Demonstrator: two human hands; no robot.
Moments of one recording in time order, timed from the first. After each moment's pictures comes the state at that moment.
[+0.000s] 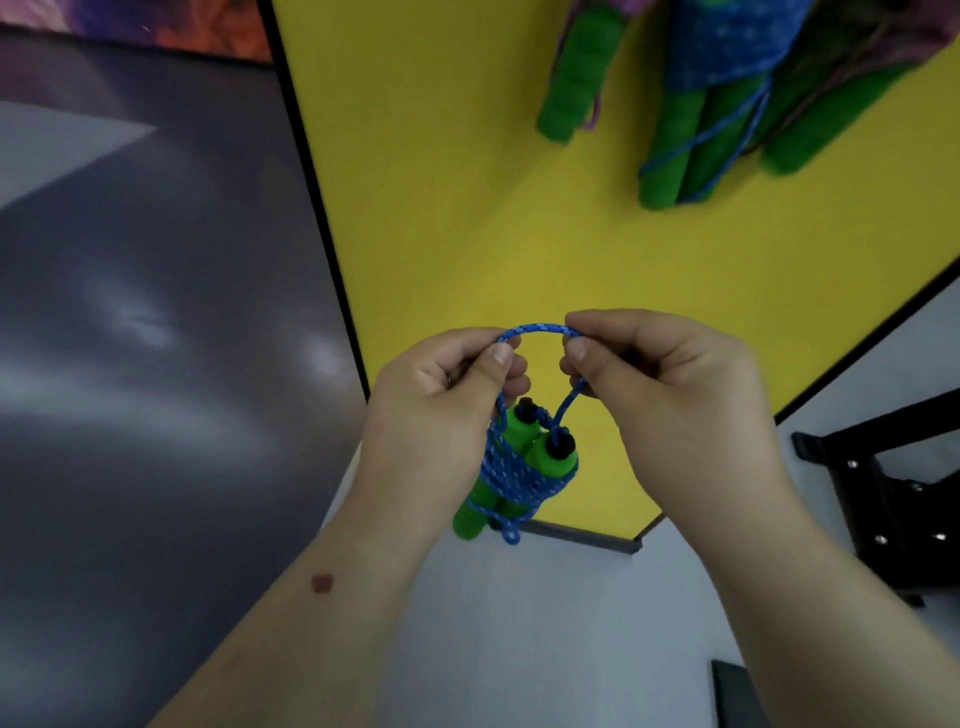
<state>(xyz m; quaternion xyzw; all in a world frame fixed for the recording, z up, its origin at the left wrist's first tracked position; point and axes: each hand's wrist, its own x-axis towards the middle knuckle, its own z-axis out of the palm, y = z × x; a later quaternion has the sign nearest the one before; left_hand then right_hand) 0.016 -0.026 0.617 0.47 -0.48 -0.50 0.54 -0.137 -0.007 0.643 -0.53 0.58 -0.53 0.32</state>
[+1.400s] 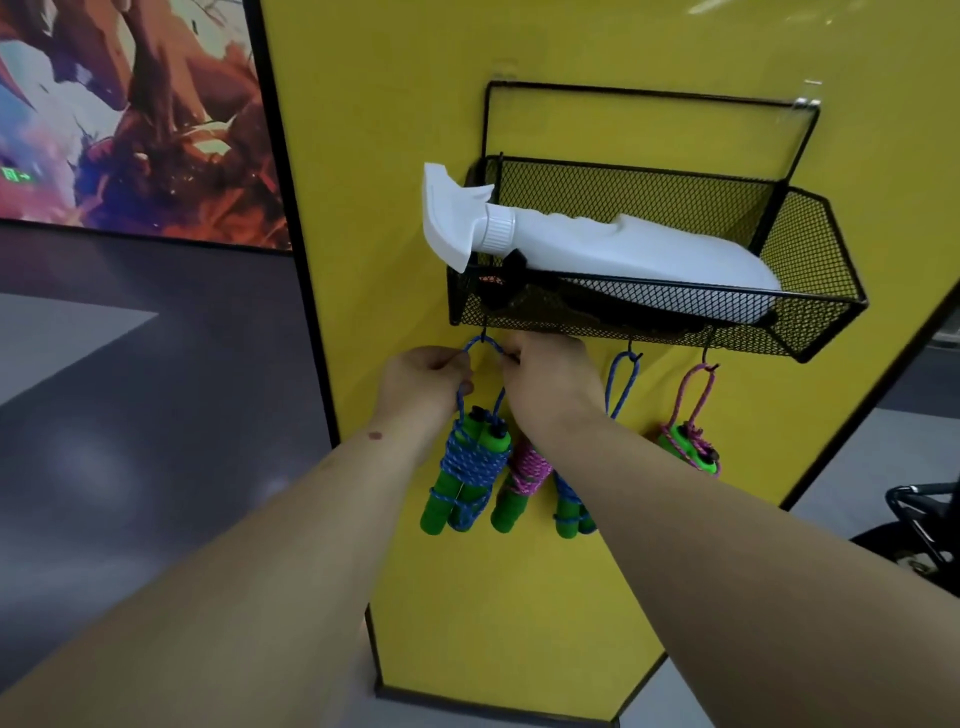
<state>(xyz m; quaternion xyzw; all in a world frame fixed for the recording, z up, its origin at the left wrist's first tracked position) 0.028 -0.207 0.934 0.51 -0.51 -0.49 0.49 -0.106 -0.184 0.960 -0.63 0.73 -0.26 0.00</state>
